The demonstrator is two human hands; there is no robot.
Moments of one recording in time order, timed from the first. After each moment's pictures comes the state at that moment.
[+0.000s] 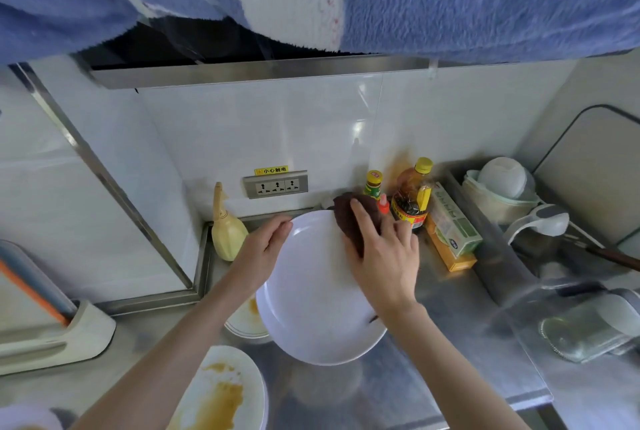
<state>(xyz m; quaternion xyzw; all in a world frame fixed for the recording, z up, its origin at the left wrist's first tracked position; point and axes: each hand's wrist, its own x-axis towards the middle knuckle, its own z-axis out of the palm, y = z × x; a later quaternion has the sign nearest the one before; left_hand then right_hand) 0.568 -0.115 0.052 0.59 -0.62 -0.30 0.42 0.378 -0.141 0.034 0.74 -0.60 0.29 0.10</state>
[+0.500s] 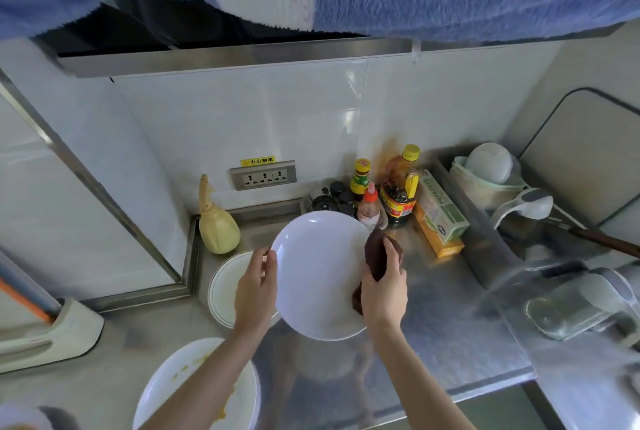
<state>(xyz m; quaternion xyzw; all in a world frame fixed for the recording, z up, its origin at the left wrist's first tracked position) 0.535 -0.082 -0.016 0.73 -0.42 -0.30 0.45 0.364 -0.109 -0.017 0.45 -0.74 0.38 -0.33</state>
